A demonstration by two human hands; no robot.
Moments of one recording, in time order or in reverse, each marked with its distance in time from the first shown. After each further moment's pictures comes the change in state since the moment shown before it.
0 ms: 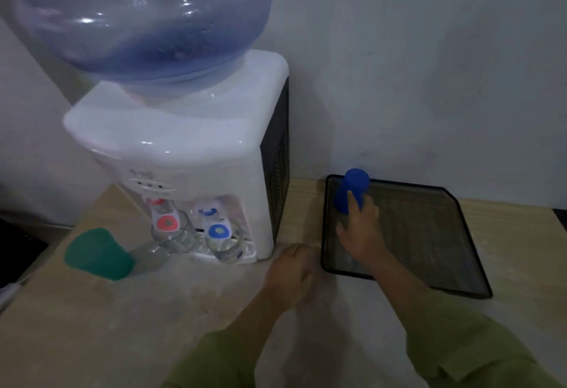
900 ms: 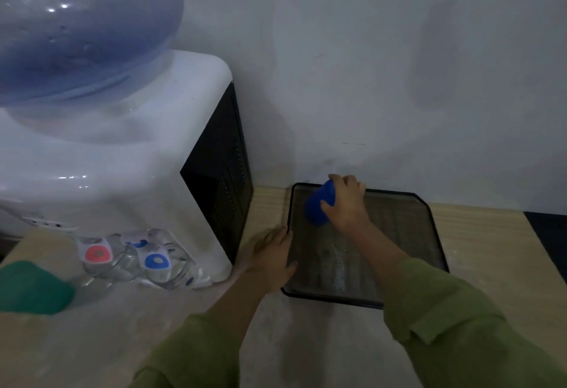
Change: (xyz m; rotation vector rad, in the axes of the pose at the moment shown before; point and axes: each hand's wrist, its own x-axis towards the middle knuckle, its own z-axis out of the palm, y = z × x) left_hand 0.089 0.029 0.010 0.178 -0.312 -0.102; right_hand 0.083 0.041 -0.040 0.145 0.035 0.007
